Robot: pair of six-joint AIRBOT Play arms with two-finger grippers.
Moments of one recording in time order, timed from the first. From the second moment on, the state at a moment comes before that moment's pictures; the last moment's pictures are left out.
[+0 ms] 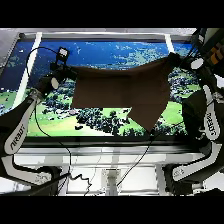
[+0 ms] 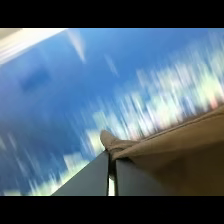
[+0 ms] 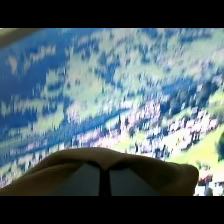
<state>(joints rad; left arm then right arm) -0.14 -1.63 1.26 1.42 0.03 -1.00 -0.17 -1.73 1.60 -1.09 0.44 1.43</state>
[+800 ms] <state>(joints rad) -0.23 -1.75 1.26 1.40 0.25 -1.00 -0.17 -1.85 1.60 -1.10 0.43 1.43</state>
